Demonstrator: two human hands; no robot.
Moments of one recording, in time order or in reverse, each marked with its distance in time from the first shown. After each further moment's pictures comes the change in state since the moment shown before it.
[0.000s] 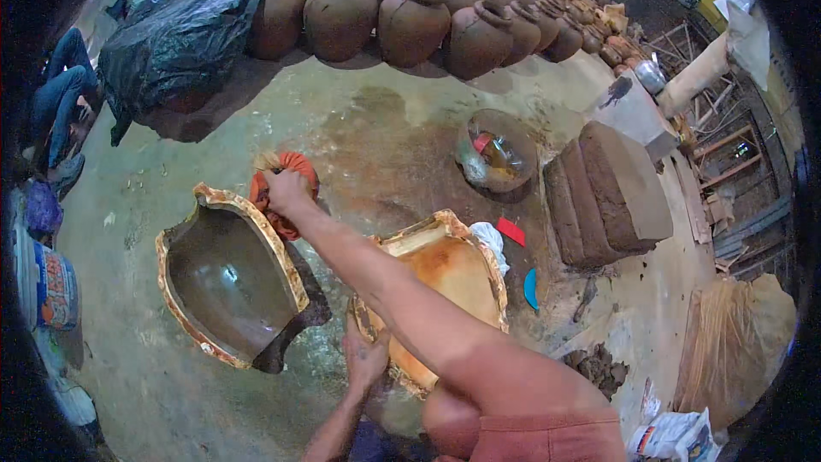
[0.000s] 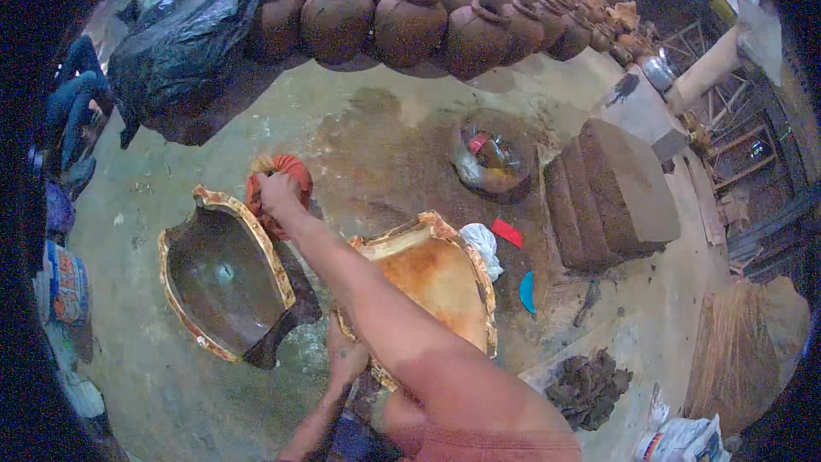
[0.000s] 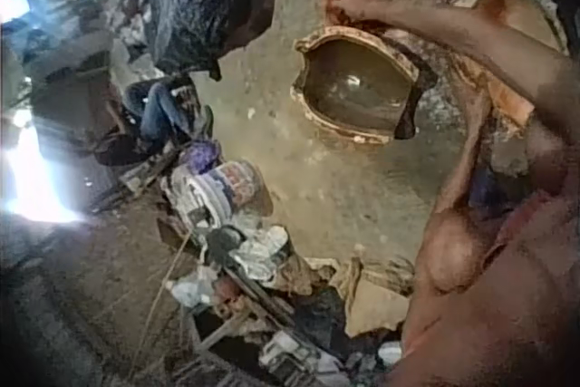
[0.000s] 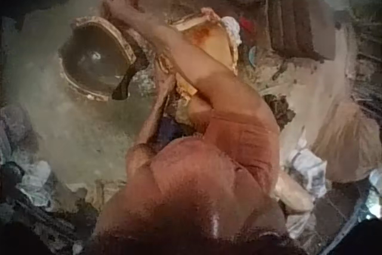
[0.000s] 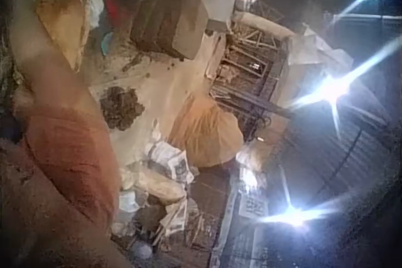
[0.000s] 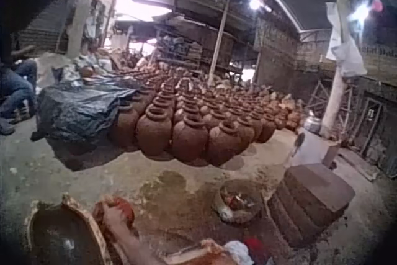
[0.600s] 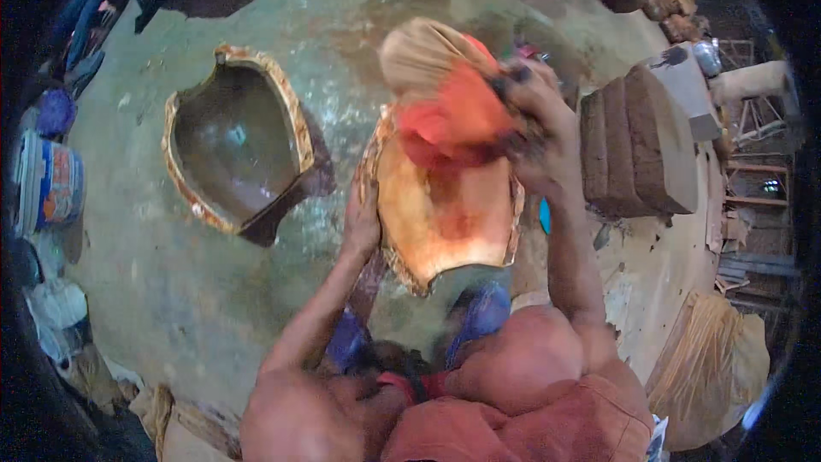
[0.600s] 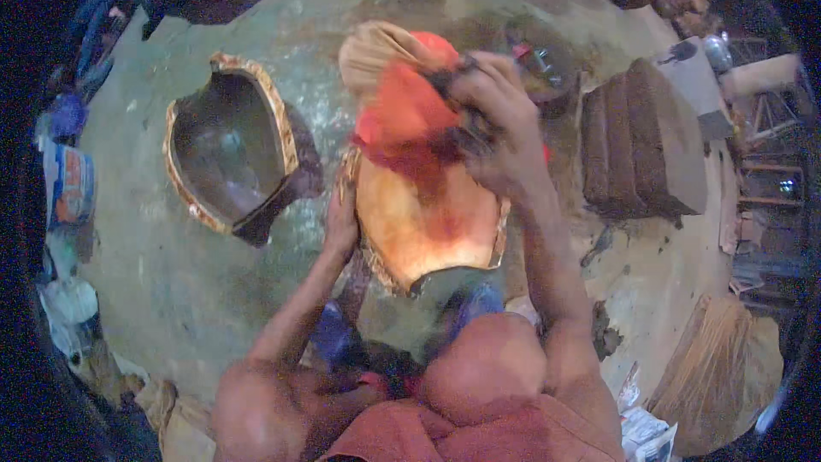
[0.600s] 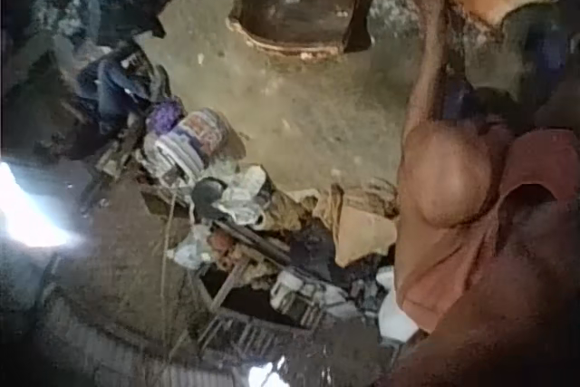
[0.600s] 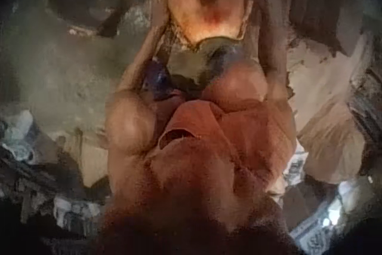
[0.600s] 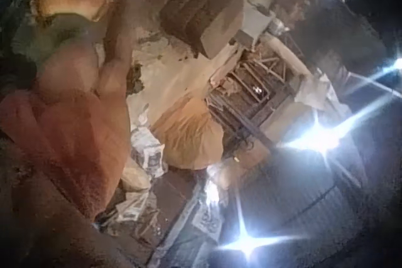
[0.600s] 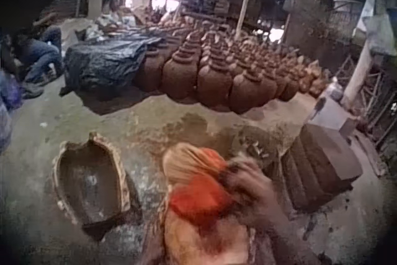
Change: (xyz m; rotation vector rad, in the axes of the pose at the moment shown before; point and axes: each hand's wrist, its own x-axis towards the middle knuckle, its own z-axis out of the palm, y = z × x) left_hand 0.017 -0.040 0.023 -0.251 -0.010 0.145; right_hand -0.281 0.109 -0.316 0.234 0.412 -0.575
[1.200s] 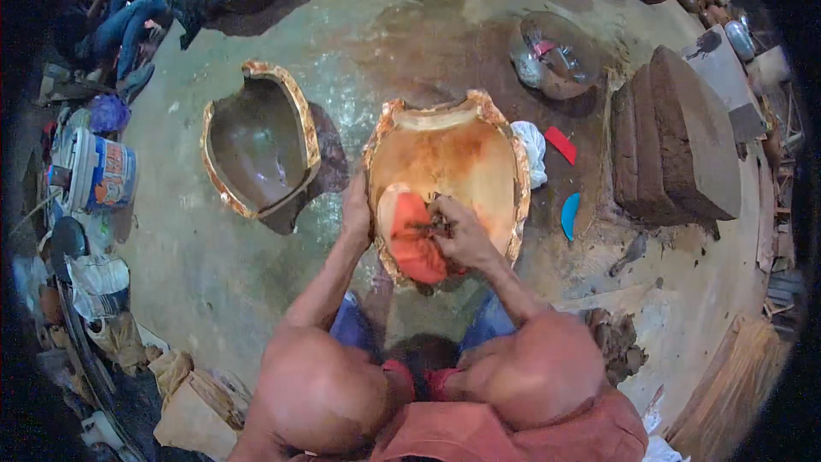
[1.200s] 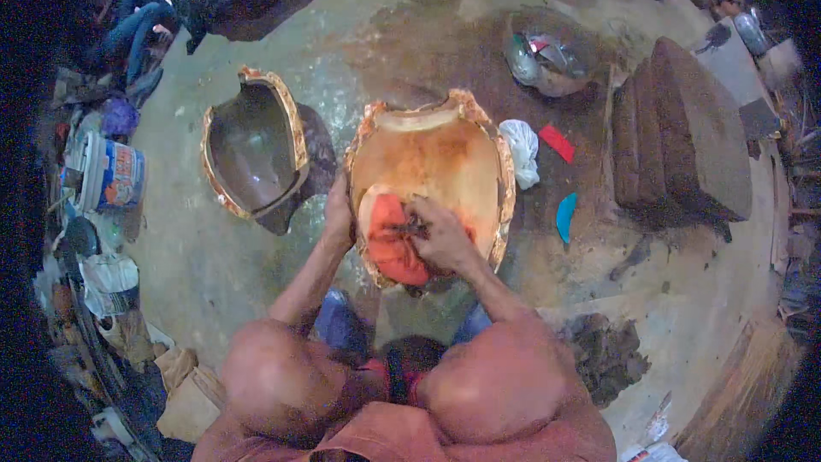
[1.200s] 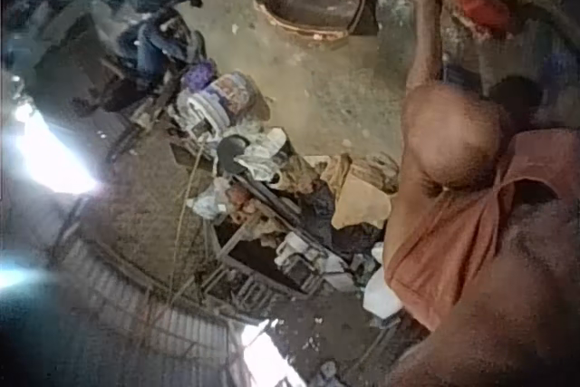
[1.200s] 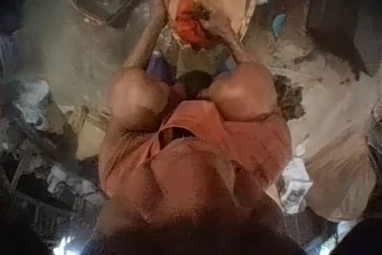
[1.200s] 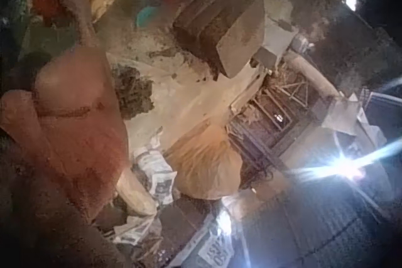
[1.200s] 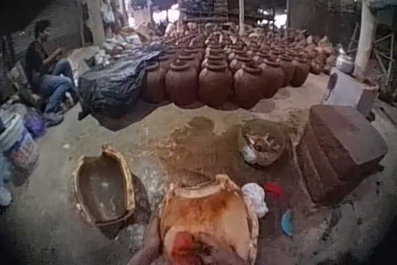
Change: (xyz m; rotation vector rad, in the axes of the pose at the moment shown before) left_hand 0.008 0.002 0.003 -0.457 0.088 -0.151; right_hand -0.201 -0.013 0.082 0.434 -0.198 0.481
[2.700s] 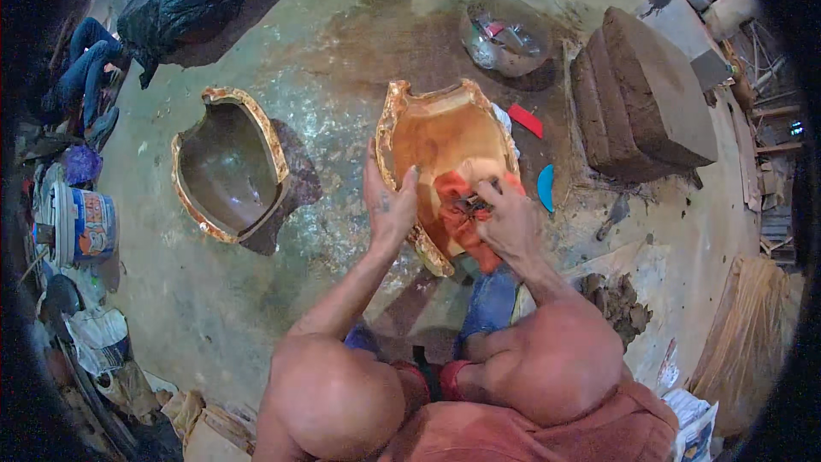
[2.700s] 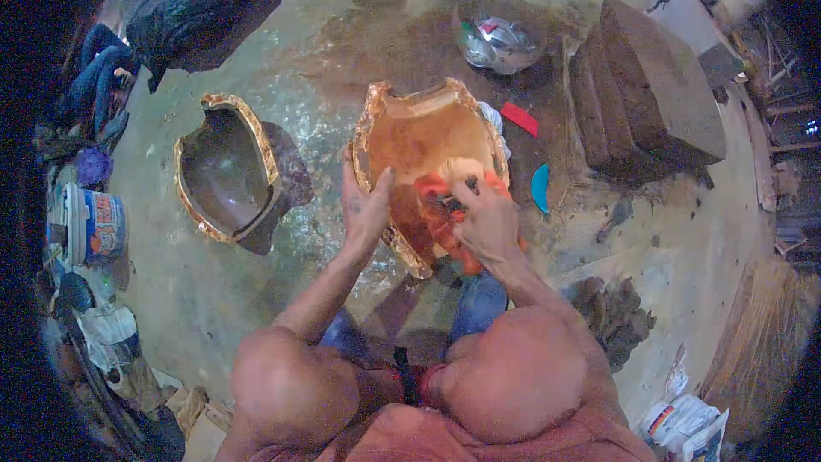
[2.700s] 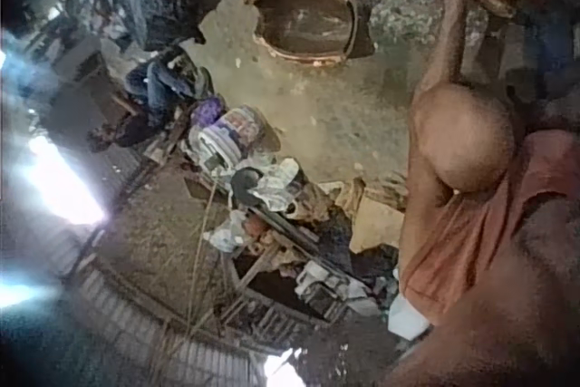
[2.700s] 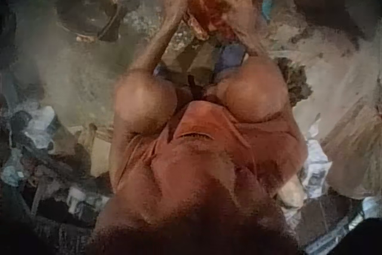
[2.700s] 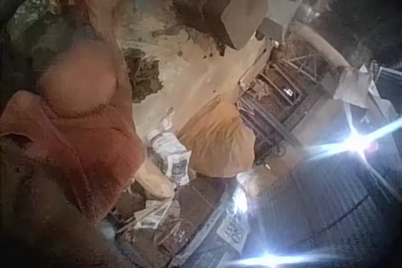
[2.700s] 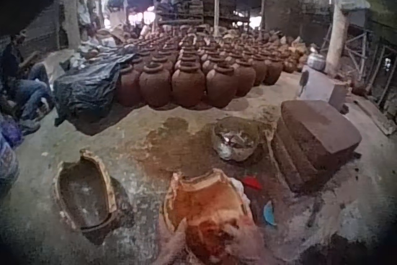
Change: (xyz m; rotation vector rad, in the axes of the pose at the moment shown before) left_hand -0.036 0.014 0.109 0.608 0.036 0.345; right_hand -0.034 -0.039 -0.078 -0.721 0.147 0.284
